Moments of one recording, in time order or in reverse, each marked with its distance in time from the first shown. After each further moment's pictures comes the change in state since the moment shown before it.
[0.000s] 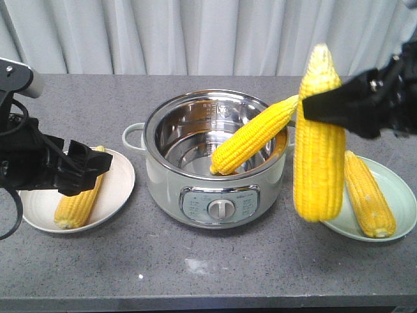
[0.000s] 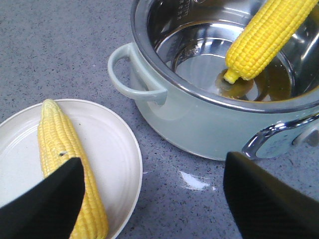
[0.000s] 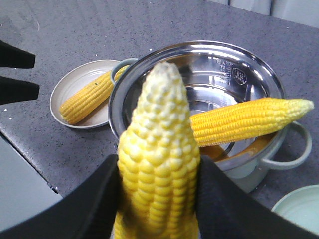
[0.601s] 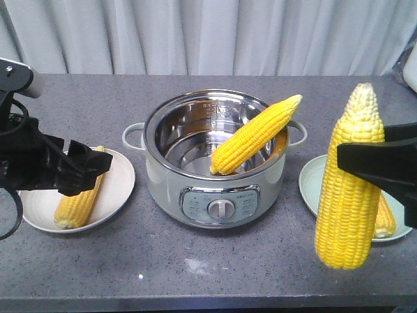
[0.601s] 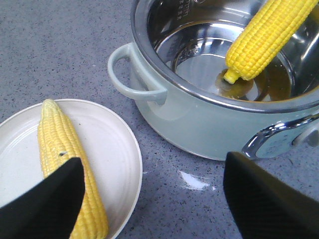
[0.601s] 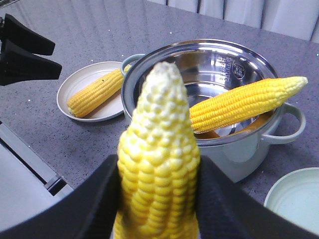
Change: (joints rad) left arm 0.000 0.000 0.000 -0.001 0.000 0.000; right arm 0.000 -0.267 0.209 0.000 -0.053 -0.011
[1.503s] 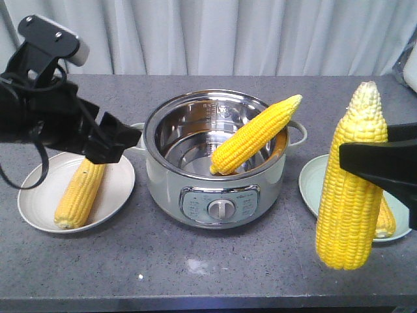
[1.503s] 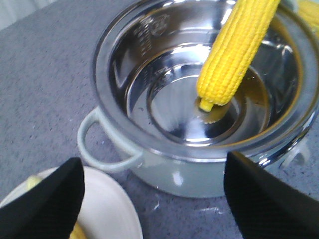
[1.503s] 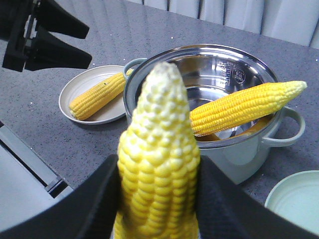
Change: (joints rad) left arm 0.000 0.195 -0.246 -0.179 0.076 0.382; right arm 0.000 -0.011 0.000 0.003 0.000 0.000
